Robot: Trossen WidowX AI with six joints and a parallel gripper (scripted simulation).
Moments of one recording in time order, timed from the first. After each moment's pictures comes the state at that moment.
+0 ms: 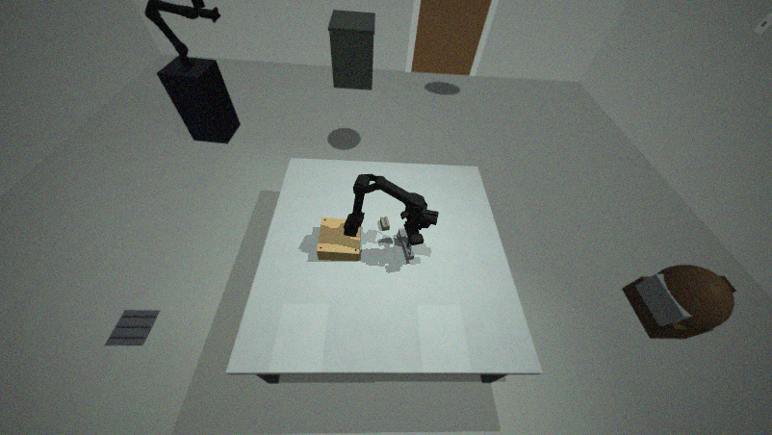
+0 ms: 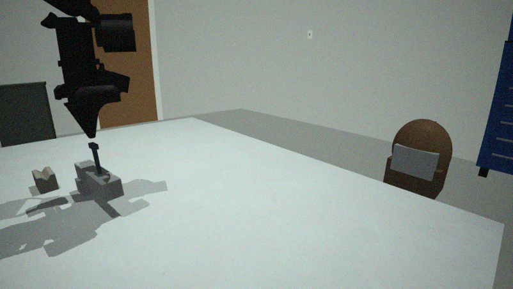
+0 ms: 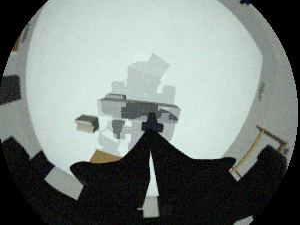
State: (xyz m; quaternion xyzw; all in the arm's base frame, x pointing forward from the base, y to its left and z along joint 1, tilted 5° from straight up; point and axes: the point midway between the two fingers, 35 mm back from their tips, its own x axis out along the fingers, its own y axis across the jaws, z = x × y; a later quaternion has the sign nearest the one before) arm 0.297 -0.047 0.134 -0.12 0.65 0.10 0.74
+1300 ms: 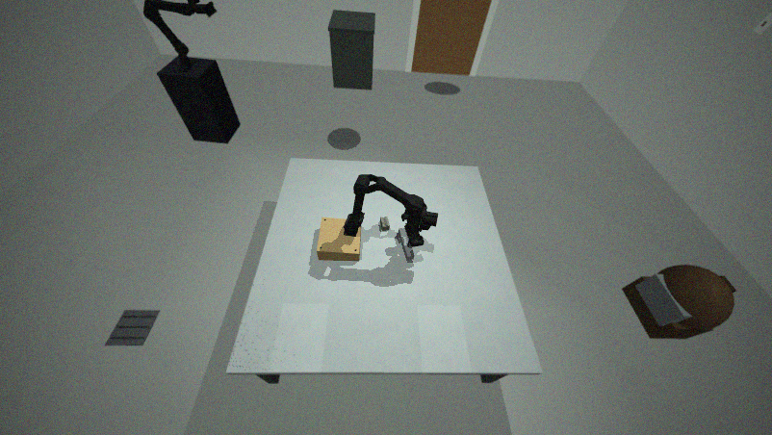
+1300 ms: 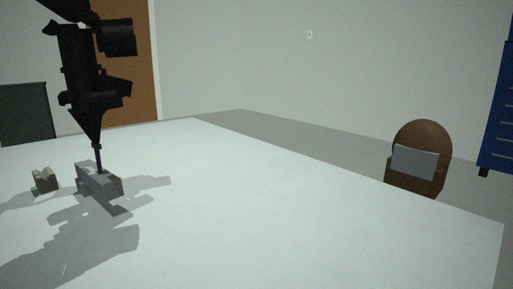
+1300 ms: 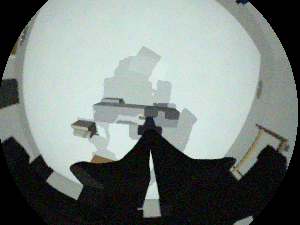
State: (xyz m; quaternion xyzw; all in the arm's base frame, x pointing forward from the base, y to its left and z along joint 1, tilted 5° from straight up) arm 0.303 -0.050 0.120 -0.11 0.65 0.09 0.75
